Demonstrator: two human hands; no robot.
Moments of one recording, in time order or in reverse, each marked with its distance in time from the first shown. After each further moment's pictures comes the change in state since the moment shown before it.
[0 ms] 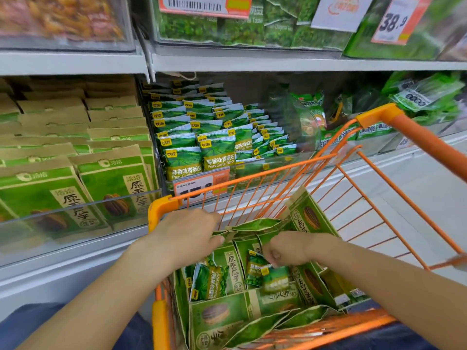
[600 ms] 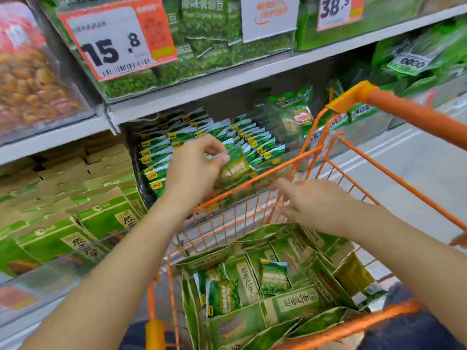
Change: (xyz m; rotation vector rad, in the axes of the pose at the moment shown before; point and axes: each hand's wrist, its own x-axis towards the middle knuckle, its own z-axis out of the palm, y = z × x) left_hand 0.058 0.033 -0.094 -0.515 0.752 -0.142; right_hand -0.090 0.005 -0.043 -0.111 0.783 0.184
